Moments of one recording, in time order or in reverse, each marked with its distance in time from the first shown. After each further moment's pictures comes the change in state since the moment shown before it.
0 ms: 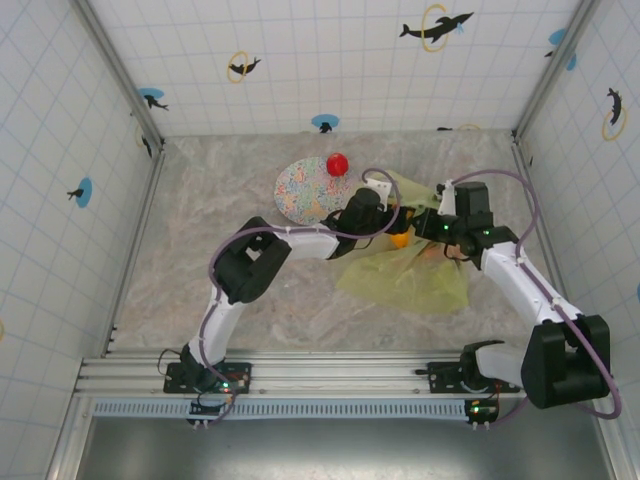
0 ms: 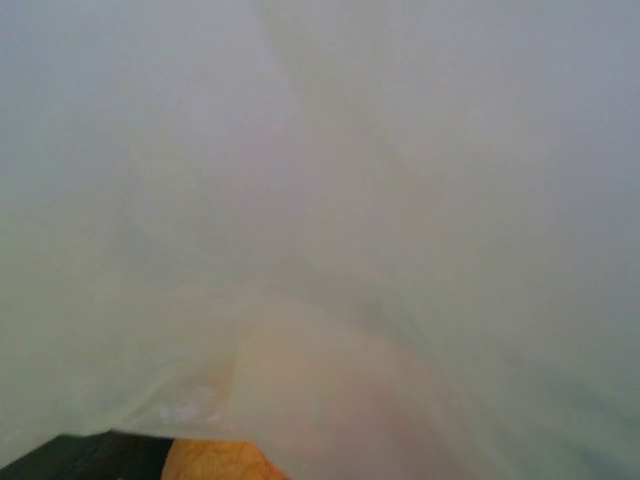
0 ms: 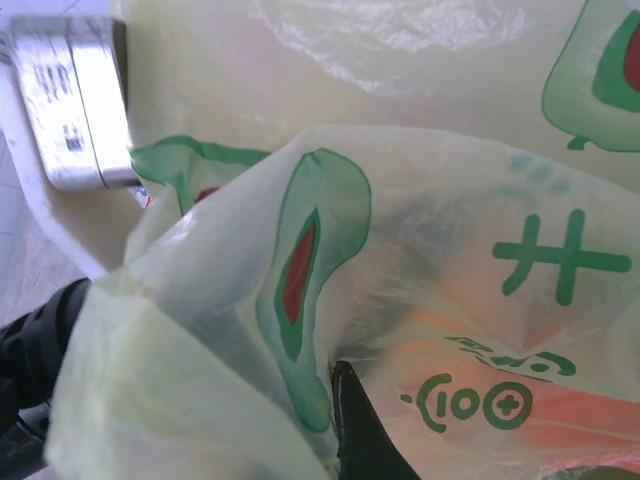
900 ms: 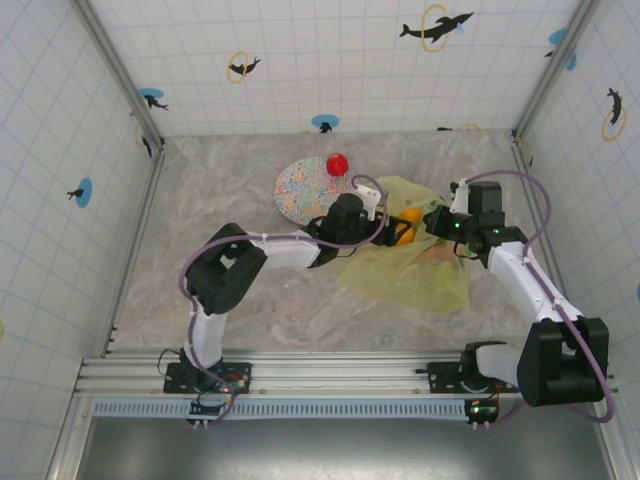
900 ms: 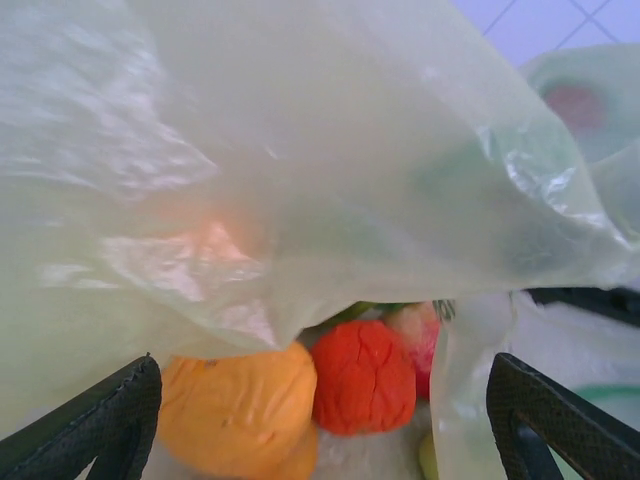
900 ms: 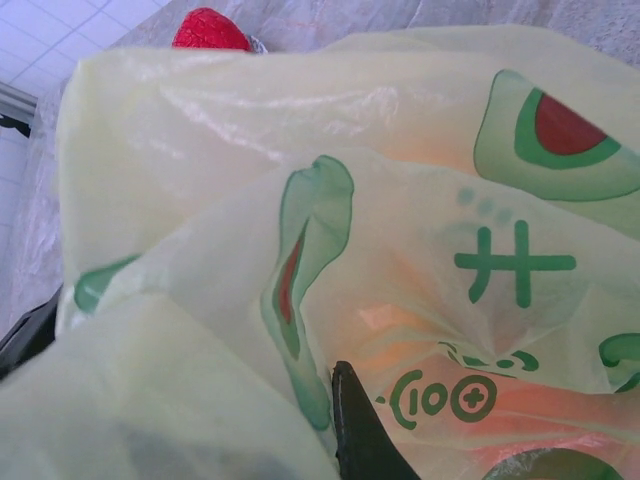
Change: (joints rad) left arm 0.015 -0.232 -0.261 0.023 0.108 0.072; right arm -0.091 -0.001 -0.002 -0.004 -0.022 -0.020
